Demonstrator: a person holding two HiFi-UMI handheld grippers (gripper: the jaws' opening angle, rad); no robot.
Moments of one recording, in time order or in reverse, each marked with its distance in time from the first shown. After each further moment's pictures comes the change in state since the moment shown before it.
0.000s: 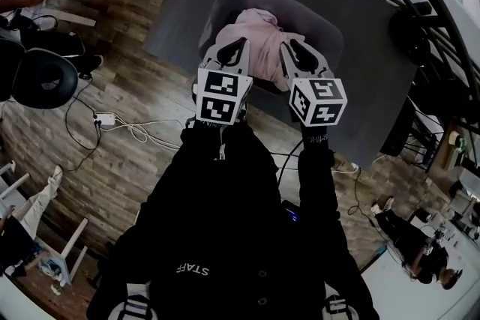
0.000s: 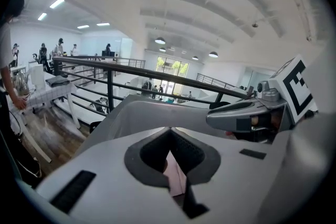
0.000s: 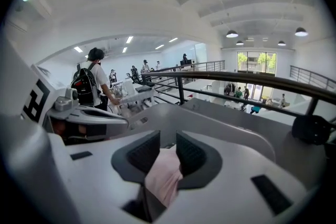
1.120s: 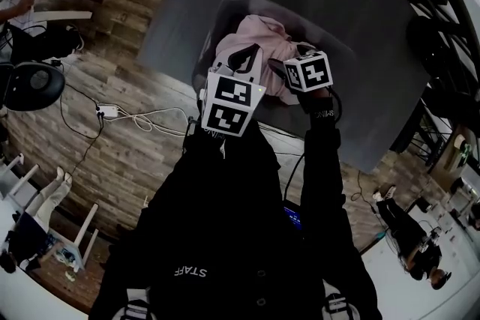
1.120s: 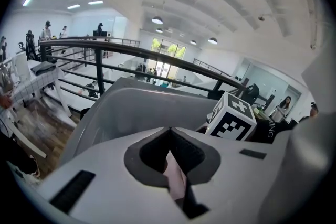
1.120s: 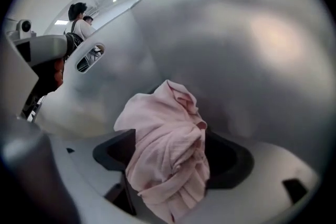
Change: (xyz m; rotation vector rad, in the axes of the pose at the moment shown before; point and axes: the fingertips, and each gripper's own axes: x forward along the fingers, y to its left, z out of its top) left arm 0.085 0.009 -0.009 -0.023 0.212 -0.083; right arm 0.130 -0.063 -0.149 0.024 0.664 0.155
